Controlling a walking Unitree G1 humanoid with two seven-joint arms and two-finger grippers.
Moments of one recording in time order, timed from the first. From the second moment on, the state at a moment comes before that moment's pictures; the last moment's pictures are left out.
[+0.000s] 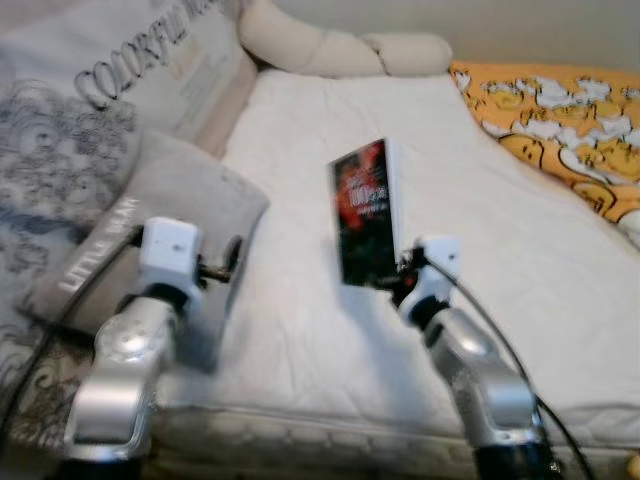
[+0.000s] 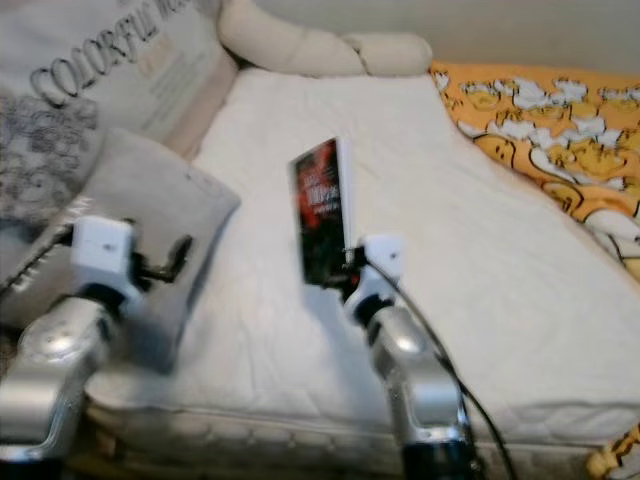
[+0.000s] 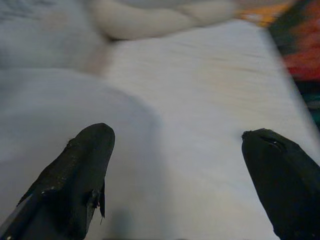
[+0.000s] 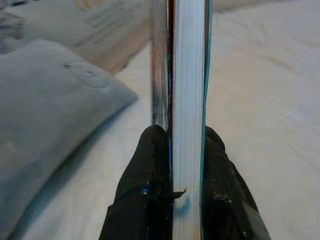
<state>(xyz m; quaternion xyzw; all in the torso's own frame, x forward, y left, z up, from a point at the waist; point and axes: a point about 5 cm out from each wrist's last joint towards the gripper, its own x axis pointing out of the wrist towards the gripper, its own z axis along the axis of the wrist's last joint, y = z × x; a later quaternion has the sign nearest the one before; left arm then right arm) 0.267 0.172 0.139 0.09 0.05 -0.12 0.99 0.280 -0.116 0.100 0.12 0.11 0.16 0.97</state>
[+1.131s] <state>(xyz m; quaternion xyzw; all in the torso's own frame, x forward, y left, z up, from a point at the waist) 0.256 0.156 0.134 0.12 0.17 -0.41 0.89 0.325 -0.083 0.038 0.28 0.38 0.19 0.86</state>
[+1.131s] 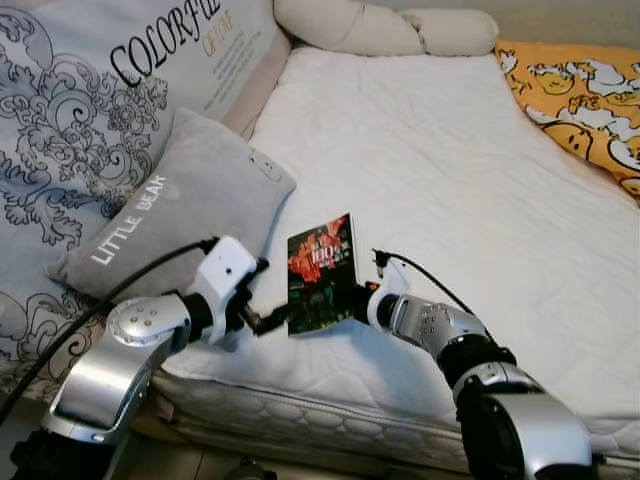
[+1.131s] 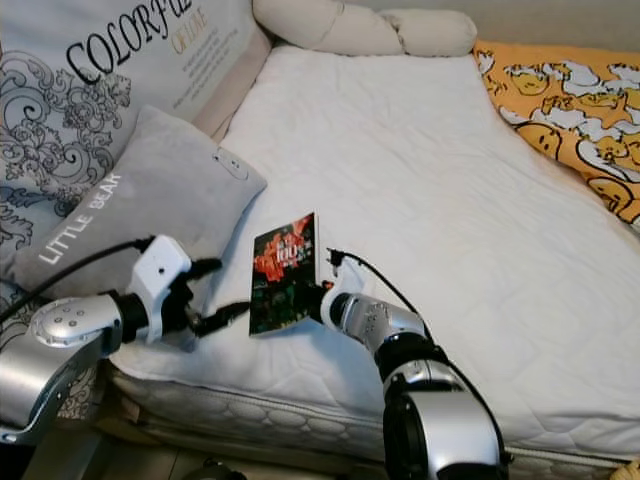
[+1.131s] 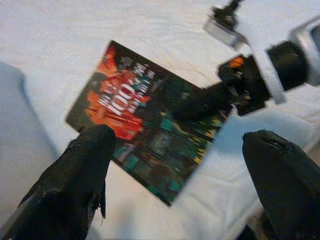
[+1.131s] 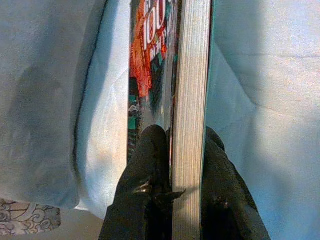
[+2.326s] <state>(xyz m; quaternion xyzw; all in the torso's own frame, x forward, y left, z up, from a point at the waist) 0.248 0.157 0.121 0.13 0.22 -0.42 0.87 0.324 -0.124 0.027 0.28 0.34 0.15 0.88</state>
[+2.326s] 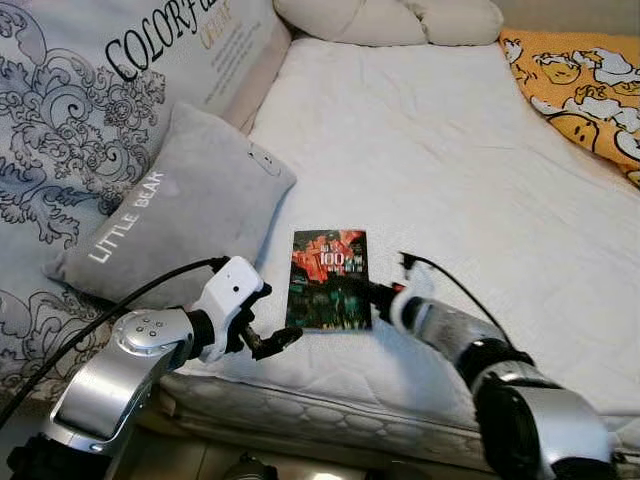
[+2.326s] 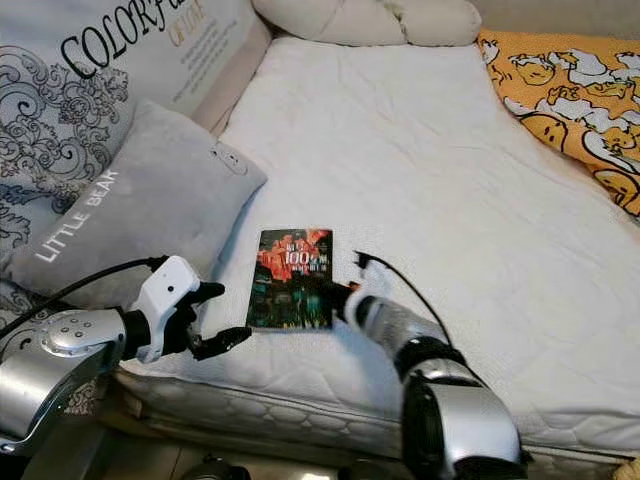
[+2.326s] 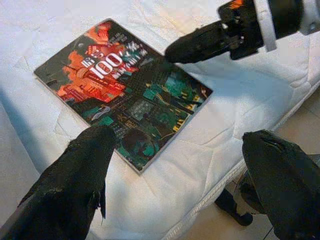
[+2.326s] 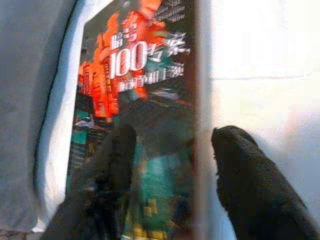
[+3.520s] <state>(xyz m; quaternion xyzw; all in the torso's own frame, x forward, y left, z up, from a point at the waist) 0.245 0.168 0.125 0.06 0.08 -0.12 0.99 0.256 -0.144 0.085 0.05 0.13 0.10 0.98</state>
